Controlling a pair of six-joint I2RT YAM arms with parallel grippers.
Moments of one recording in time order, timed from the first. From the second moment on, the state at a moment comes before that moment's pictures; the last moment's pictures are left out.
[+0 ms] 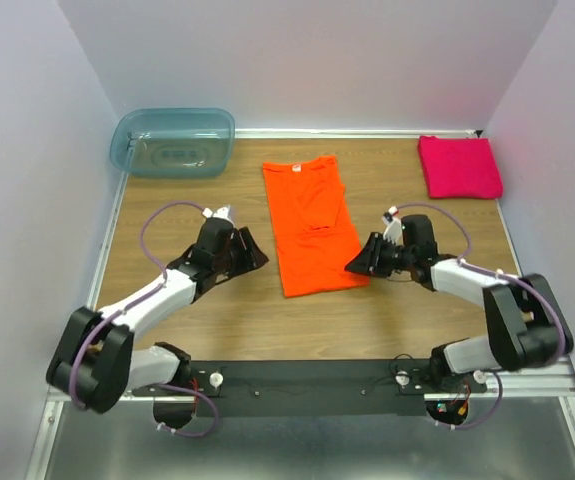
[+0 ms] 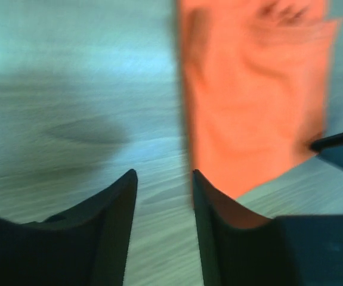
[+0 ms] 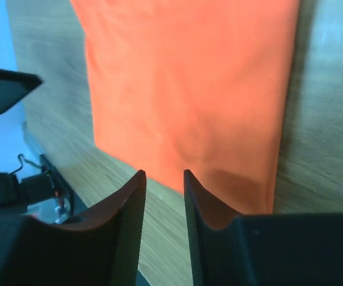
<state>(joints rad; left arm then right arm) -0.44 1.26 0.54 -0.01 0.14 -0.74 0.26 1.45 0.50 0.18 -0.63 0.62</state>
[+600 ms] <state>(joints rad) -0.85 1.42 0.77 -0.38 -0.16 -0.94 0.43 1.34 0.81 -0.53 0.00 0.55</state>
